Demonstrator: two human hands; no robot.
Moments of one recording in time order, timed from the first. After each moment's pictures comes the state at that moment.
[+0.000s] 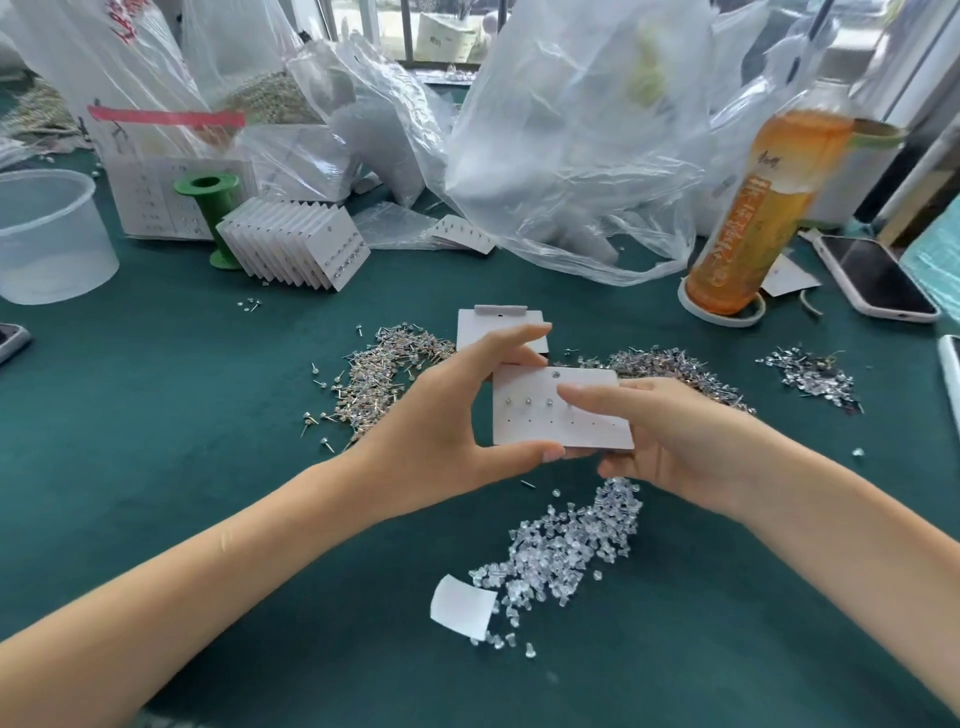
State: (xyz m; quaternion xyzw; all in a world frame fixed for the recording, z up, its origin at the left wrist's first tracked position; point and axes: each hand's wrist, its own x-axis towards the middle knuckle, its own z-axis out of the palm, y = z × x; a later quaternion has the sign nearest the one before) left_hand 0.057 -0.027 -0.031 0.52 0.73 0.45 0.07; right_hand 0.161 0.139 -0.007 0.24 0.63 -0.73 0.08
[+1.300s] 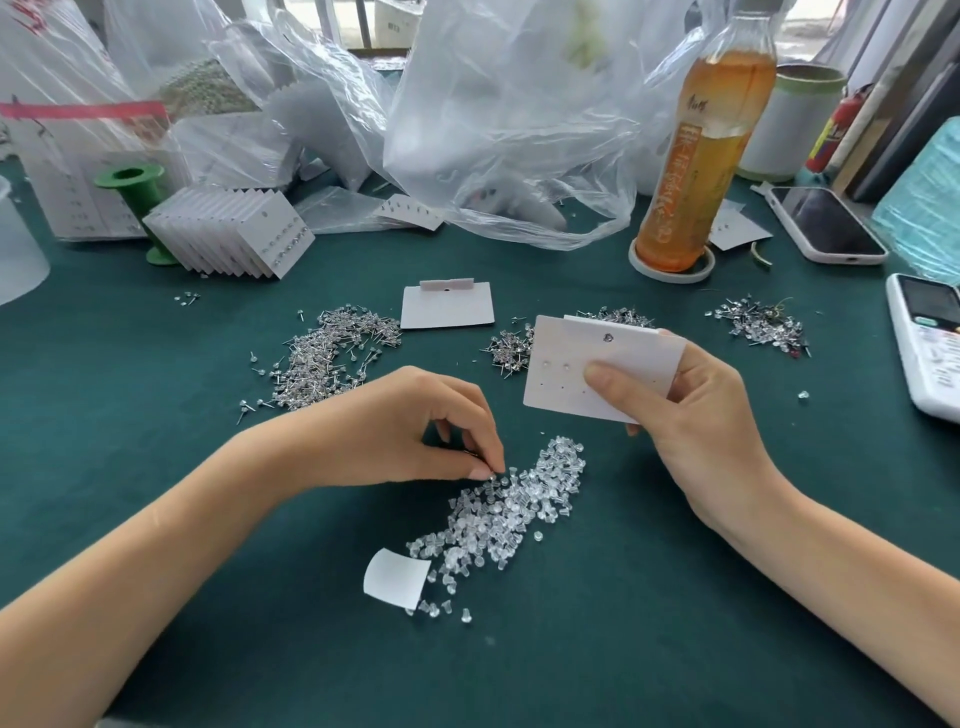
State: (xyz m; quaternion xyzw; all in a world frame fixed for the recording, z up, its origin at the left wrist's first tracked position) left_hand 0.060 -0.016 -0.030 0.59 0.70 0.28 0.28; right_hand 0.211 0.158 -0.047 0.17 0.68 -0.66 -0.29
